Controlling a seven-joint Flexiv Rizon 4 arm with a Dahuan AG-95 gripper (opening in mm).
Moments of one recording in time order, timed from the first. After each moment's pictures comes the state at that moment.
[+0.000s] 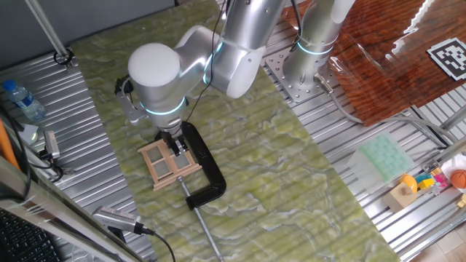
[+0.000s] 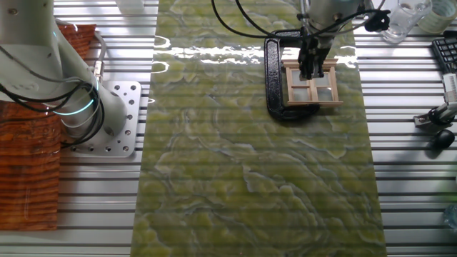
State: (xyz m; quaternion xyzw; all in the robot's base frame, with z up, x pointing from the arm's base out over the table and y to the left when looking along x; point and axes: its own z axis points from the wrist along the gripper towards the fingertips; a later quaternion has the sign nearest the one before) arm 0.562 0.098 0.050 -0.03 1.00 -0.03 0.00
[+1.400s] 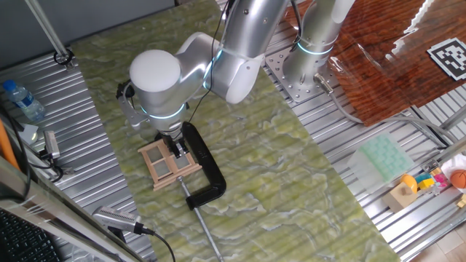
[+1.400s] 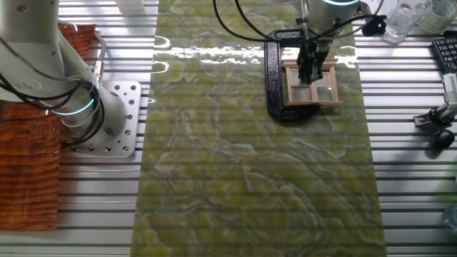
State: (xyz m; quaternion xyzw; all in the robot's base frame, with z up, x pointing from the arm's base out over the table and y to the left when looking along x) arm 0.560 0.099 0.037 -0.03 1.00 -0.02 0.00
